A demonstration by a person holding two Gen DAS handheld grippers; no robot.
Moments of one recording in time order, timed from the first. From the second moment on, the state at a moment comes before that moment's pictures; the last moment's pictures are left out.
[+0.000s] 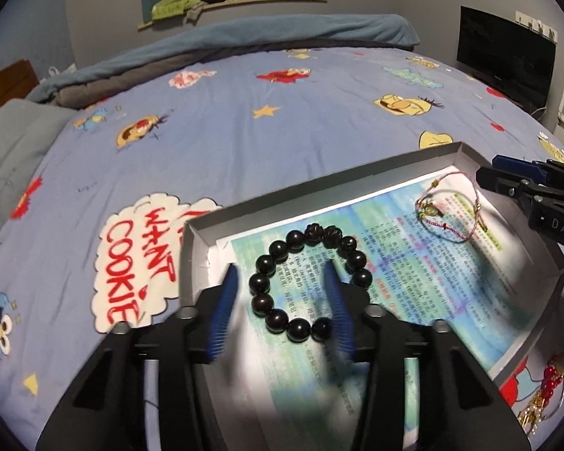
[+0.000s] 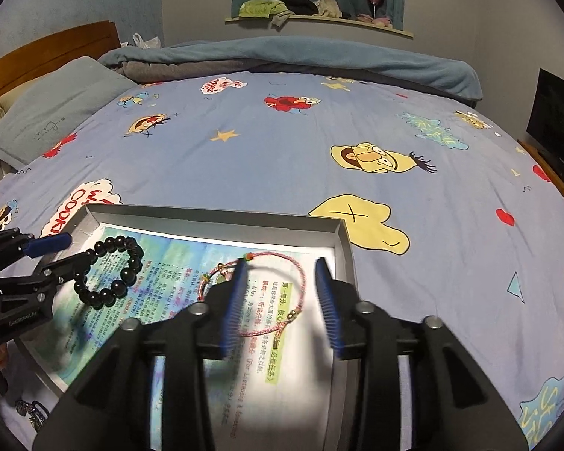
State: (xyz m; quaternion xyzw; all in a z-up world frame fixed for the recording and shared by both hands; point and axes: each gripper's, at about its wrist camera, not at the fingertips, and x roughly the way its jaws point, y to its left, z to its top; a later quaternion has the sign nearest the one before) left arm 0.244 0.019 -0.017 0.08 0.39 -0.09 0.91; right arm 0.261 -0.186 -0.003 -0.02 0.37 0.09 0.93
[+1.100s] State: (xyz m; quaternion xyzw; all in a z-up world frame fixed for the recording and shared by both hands) left arm 0.048 0.047 0.047 0.03 0.33 -0.06 0.94; right arm 0.075 -0.209 0.061 0.00 0.33 0.10 0.94
